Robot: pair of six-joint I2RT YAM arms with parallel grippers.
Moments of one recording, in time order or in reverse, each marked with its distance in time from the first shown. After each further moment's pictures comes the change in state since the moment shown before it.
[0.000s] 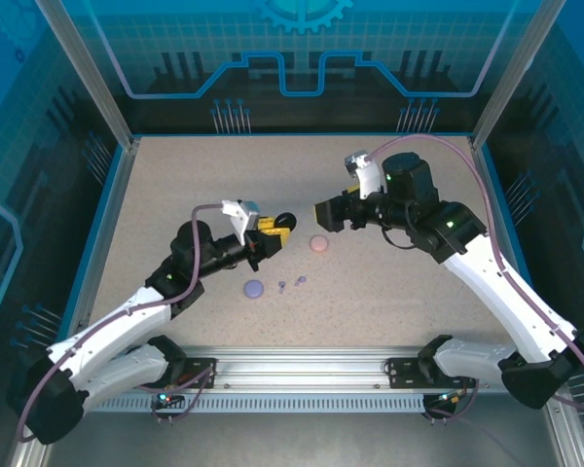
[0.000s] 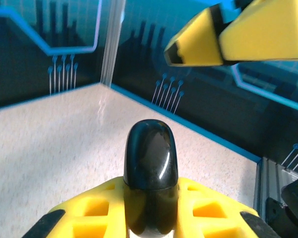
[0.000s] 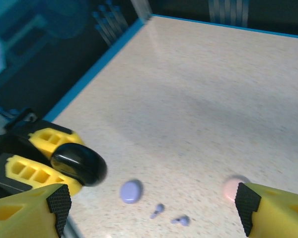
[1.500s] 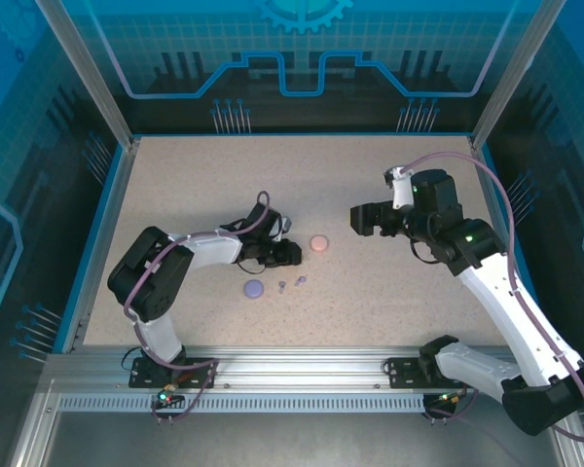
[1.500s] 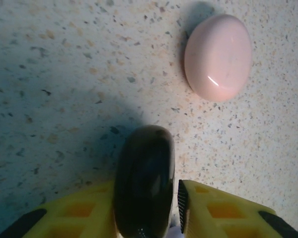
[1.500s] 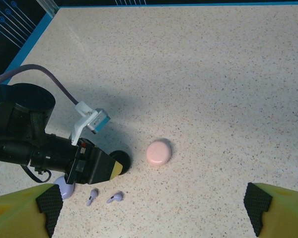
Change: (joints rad) left arm 0.055 0.824 0.330 -0.425 0.011 -0.385; right arm -0.189 -0.132 -0.167 -0.065 0.101 0.002
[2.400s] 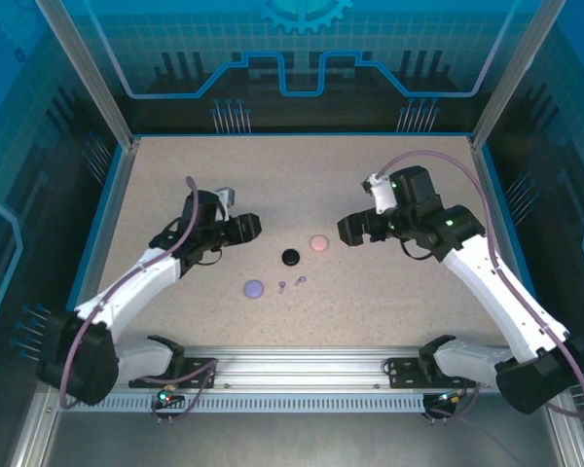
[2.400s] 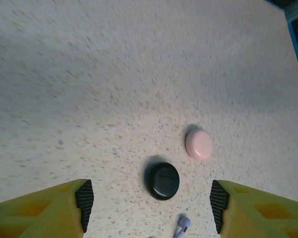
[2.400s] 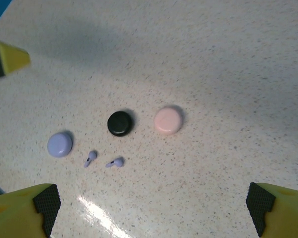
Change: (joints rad) left arm 0.223 -0.607 -0.134 -0.150 -0.193 0.079; right arm 0.071 0.143 0.053 -0.105 -0.048 -0.113
